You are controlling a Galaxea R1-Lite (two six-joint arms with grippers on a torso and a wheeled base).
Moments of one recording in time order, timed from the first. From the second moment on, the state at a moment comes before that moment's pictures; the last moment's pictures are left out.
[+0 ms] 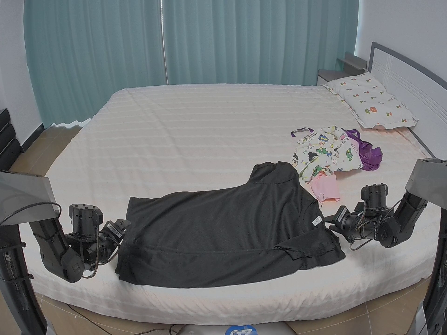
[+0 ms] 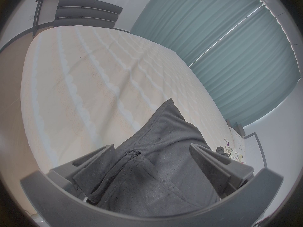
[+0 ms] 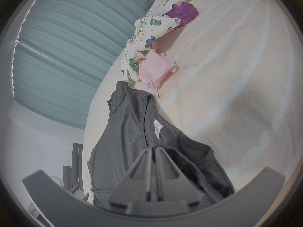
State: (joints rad) left arm -0.10 2.15 -0.41 -1.11 0.11 -0.97; right arm 0.09 2.24 -0.71 -0.87 0.23 0.83
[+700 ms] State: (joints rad) left arm -0.11 2.15 -0.40 -1.11 0.11 -0.97; right arm 0.26 2.12 -0.56 -0.87 0.06 1.18
